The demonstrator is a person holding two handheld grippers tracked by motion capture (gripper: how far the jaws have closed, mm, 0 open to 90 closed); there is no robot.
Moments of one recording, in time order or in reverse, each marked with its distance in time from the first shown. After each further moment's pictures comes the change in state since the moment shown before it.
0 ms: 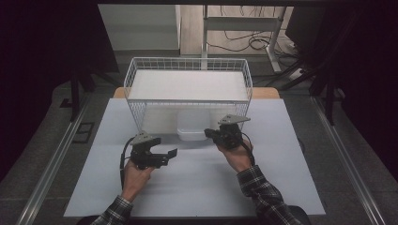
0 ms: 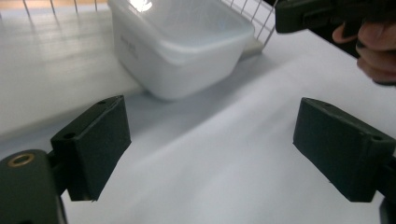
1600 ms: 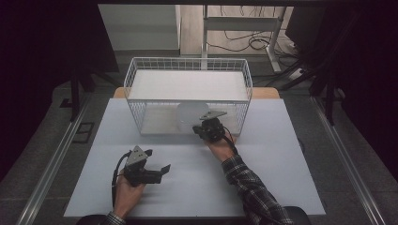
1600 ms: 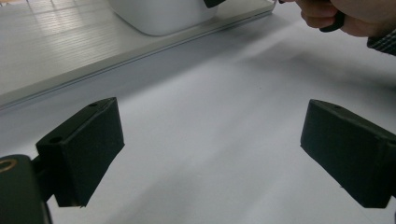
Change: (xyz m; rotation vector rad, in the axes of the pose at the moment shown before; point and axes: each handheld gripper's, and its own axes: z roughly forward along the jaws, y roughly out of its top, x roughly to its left) left arm -0.006 -0.039 -0.017 -0.002 0.061 0.100; right arm -0.007 0.007 0.074 0.095 -0.032 -0.055
